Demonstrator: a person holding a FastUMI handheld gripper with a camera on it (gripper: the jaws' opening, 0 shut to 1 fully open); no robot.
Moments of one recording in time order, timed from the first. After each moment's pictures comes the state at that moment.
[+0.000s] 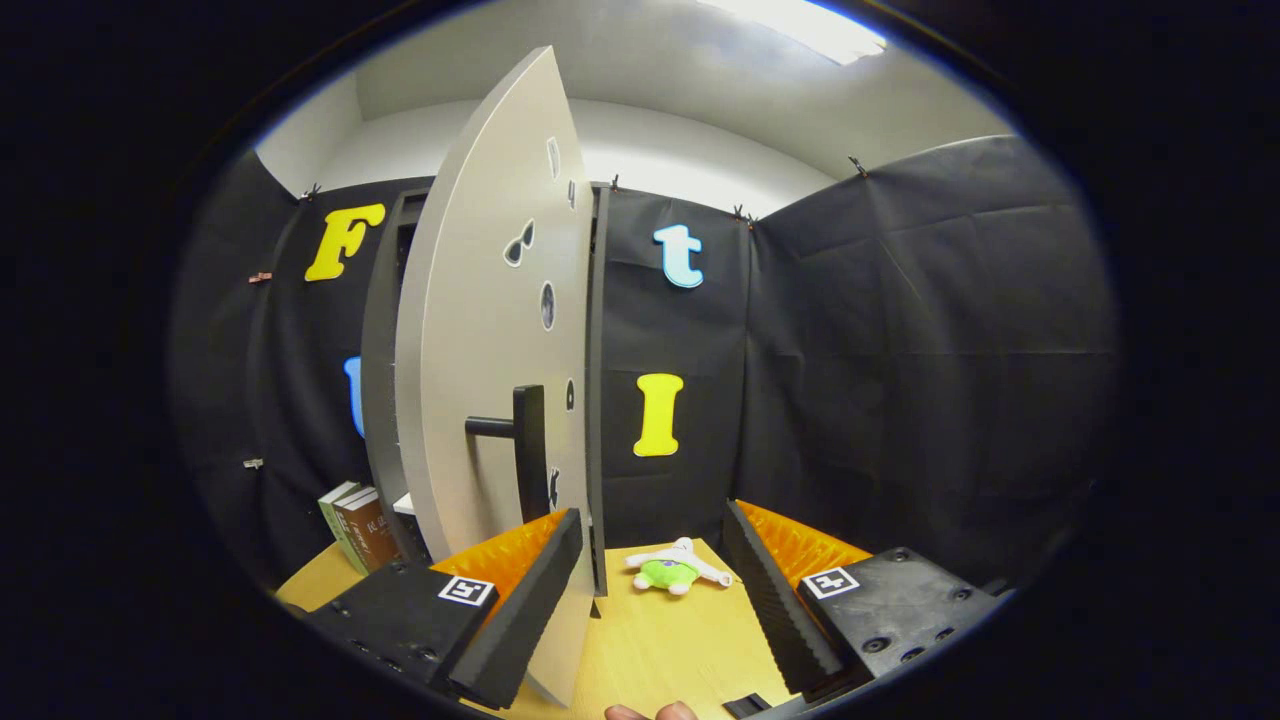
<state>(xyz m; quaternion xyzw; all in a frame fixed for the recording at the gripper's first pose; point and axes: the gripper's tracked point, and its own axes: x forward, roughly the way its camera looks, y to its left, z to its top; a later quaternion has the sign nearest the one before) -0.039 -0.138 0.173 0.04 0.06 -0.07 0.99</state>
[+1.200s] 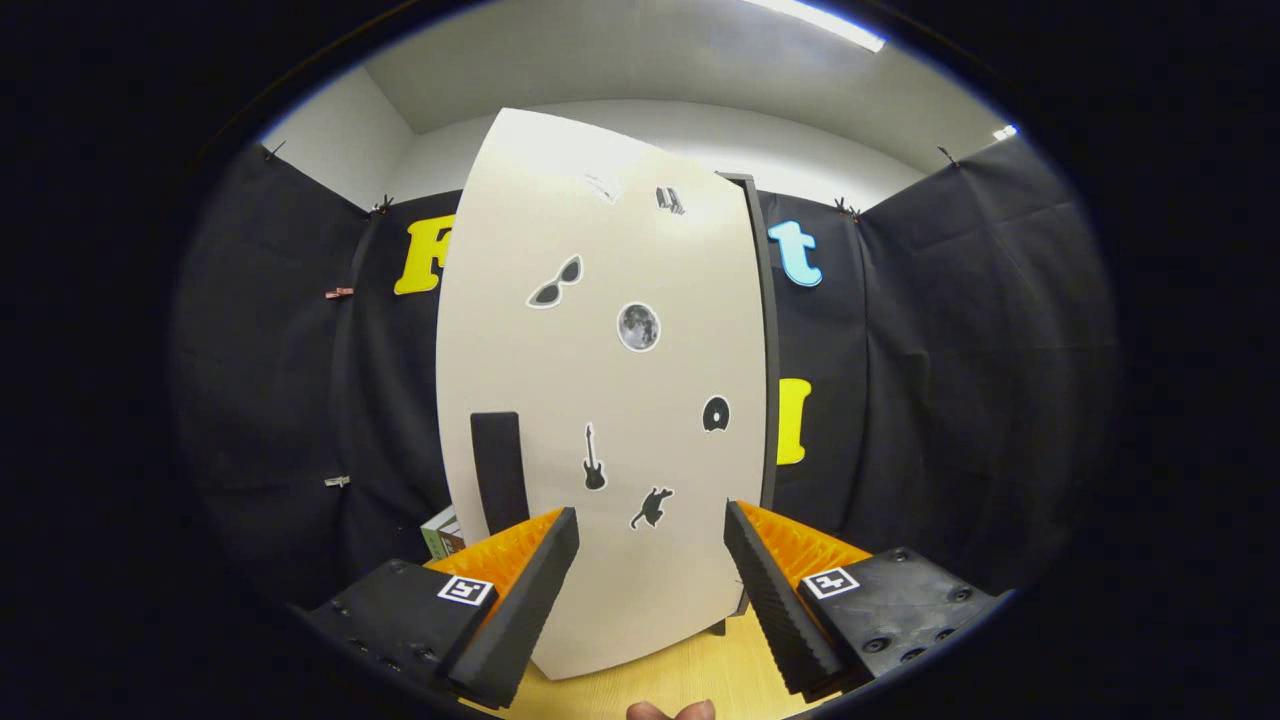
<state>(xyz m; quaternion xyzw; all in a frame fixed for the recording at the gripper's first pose) 0.015 0.014 0.186 0.08 0.05 0.06 0.99</state>
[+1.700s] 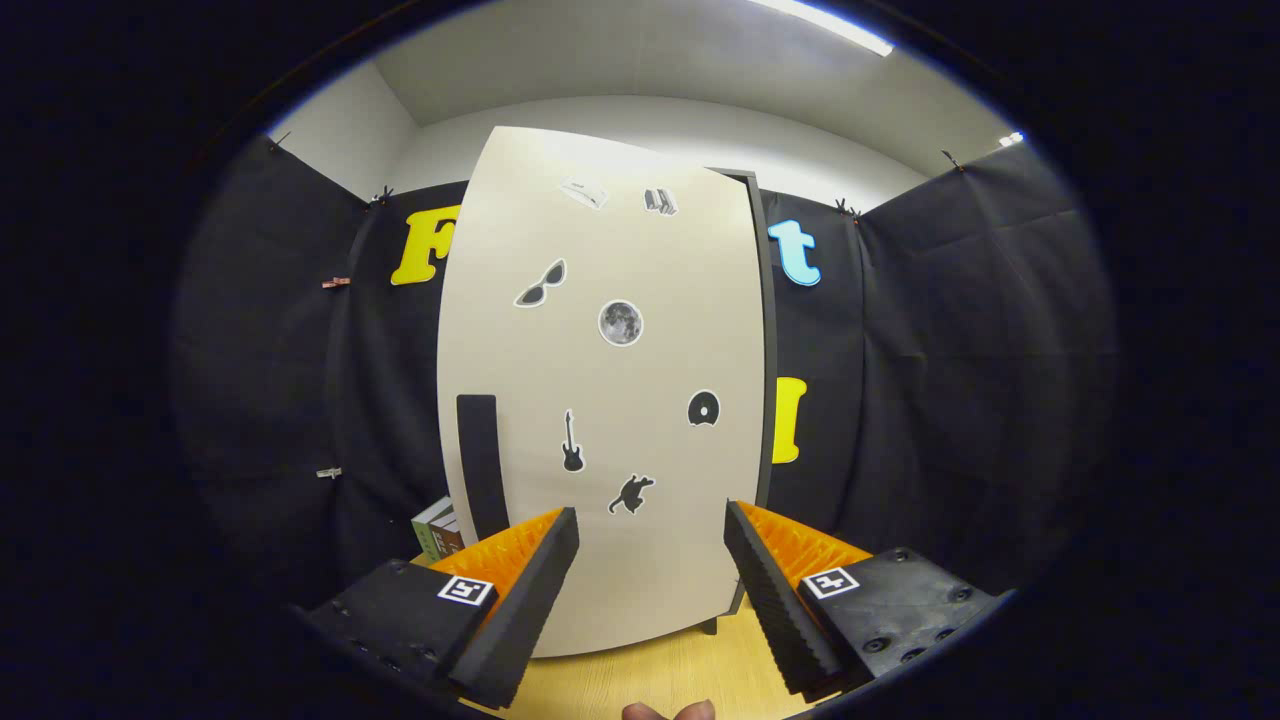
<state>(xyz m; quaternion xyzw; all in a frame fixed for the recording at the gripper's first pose) 0.021 0.010 0.180 0.06 0.06 0.05 0.99</state>
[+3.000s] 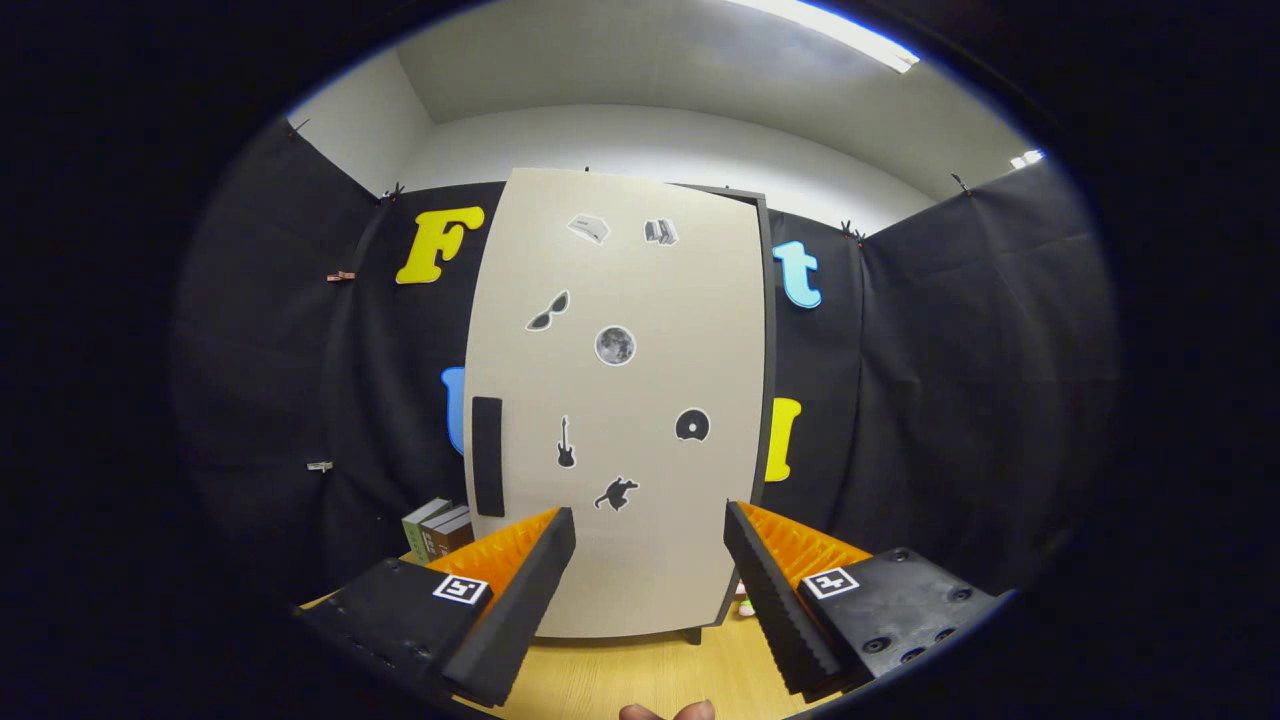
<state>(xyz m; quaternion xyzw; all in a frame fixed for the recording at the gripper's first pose) 0.017 0.003 0.188 0.04 0.03 0.05 1.00</state>
